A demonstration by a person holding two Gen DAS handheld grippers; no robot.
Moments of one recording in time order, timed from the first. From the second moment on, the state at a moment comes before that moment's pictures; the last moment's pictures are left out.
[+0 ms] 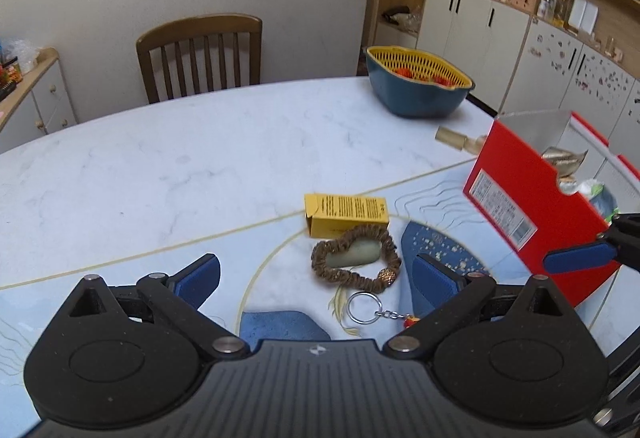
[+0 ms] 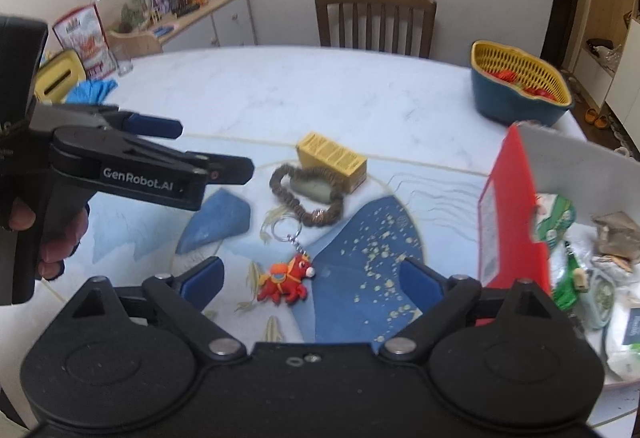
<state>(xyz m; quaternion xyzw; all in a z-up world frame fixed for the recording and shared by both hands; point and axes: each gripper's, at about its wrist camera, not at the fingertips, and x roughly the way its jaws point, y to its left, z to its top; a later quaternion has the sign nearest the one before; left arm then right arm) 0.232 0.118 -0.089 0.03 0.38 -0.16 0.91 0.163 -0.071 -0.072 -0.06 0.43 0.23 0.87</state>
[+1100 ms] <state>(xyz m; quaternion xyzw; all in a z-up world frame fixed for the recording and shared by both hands) 0.299 0.112 -0.150 -0.02 0.44 -0.21 0.88 0.187 -0.021 -0.143 -0.14 0.46 0.24 0.84</state>
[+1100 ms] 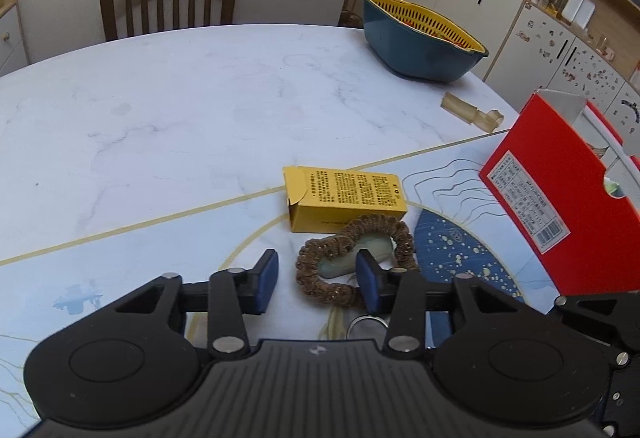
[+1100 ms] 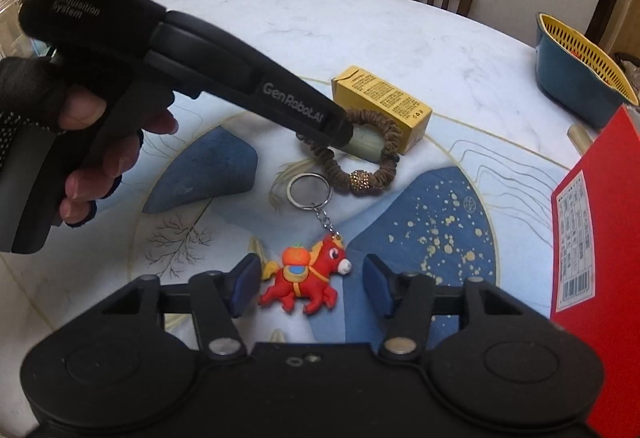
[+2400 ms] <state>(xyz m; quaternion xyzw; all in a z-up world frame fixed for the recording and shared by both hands) 0.229 0.078 -0.062 -0.02 0.41 -0.26 0.87 0.131 -0.095 -0.055 -0.08 0.42 0.21 0.88</state>
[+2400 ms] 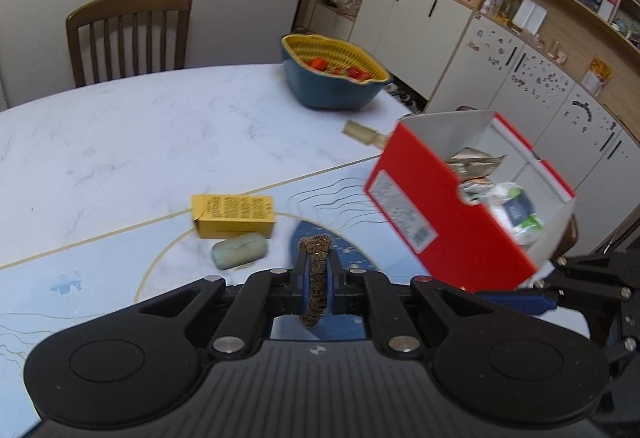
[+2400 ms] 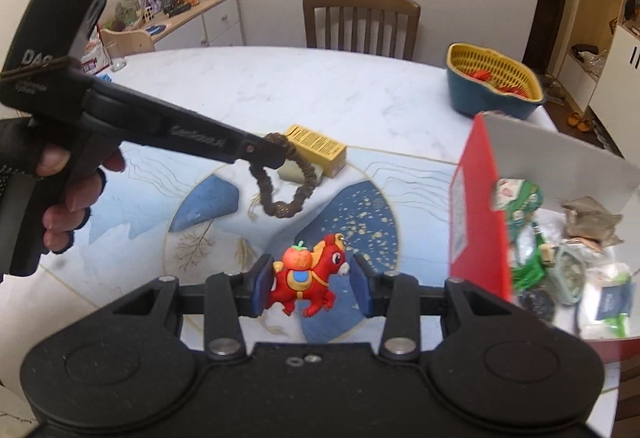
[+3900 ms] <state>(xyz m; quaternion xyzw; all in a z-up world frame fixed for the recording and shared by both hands) 0.241 -0.177 -0.025 0.01 0.41 -0.33 0.85 0.201 -0.333 -0.030 -0.13 0.38 0.15 0.90</state>
